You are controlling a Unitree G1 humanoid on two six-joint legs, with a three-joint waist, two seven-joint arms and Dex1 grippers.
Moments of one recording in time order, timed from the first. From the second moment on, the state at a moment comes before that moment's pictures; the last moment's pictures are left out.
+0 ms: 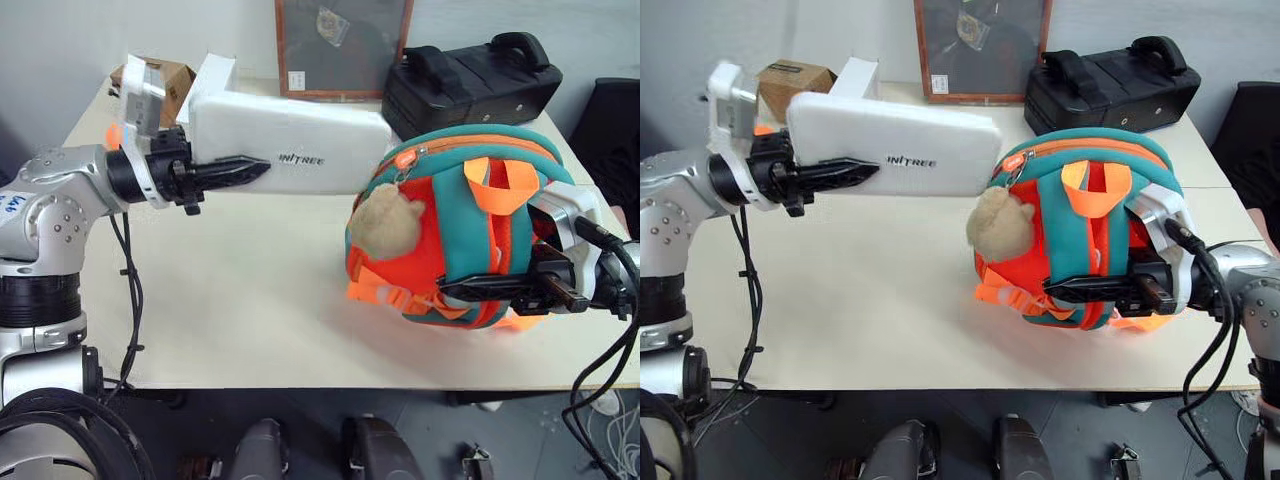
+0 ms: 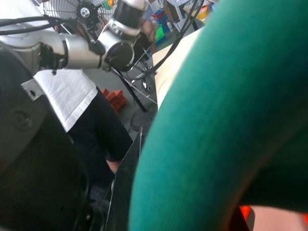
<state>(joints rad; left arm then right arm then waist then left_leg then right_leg) -0.87 0.80 0.14 0.03 -0.74 0.78 -1.04 -0.43 -0.96 -0.21 -0.21 1.02 0.98 1.38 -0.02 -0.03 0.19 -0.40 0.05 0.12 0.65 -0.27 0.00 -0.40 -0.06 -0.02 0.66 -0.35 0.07</state>
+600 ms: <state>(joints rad) -0.80 0.72 0.01 -0.03 -0.64 0.68 -1.11 -0.42 -0.97 -0.22 -0.20 1.03 0.98 1.36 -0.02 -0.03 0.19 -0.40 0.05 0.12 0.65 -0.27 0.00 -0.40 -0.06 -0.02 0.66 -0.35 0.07</state>
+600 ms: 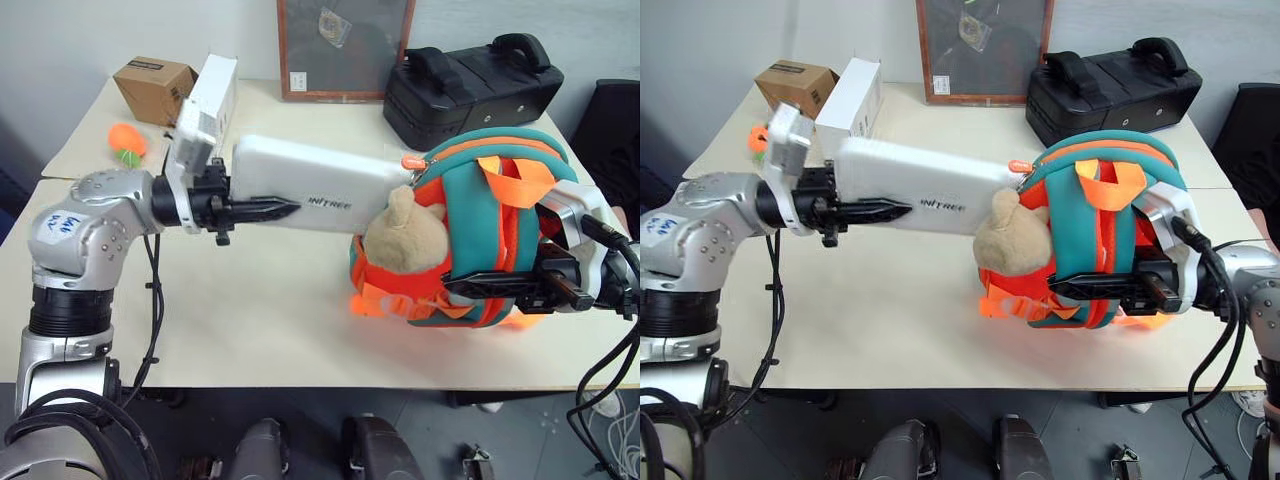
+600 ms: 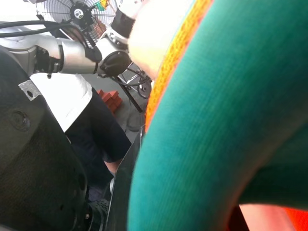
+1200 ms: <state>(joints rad) -1.03 0.58 -0.14 0.21 -0.45 0.56 -1.22 -0.45 -0.93 -0.18 -0.20 0.99 0.94 1.36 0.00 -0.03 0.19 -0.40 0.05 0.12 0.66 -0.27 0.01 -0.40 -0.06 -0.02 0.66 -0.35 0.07</state>
